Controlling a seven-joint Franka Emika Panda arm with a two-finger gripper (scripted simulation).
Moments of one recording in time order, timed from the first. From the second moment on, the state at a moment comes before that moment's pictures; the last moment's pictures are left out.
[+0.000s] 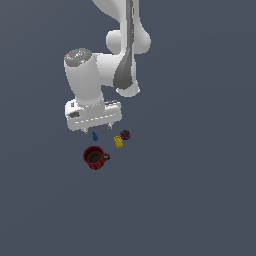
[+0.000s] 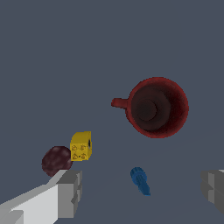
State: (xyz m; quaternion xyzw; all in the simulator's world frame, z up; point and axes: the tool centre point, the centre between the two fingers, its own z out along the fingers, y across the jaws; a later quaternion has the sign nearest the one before) arm -0.032 -0.123 0.179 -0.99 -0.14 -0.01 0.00
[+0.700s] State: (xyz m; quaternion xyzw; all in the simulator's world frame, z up) arm -0.088 -0.173 0.106 -0.97 -0.22 0.00 0.00
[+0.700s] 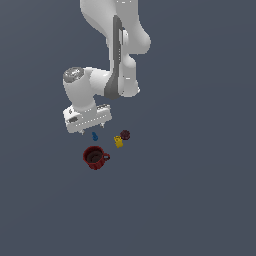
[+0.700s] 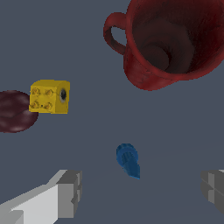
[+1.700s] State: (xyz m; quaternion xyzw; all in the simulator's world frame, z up) arm -0.102 -0.181 0.069 -0.97 -0.24 0.00 0.00
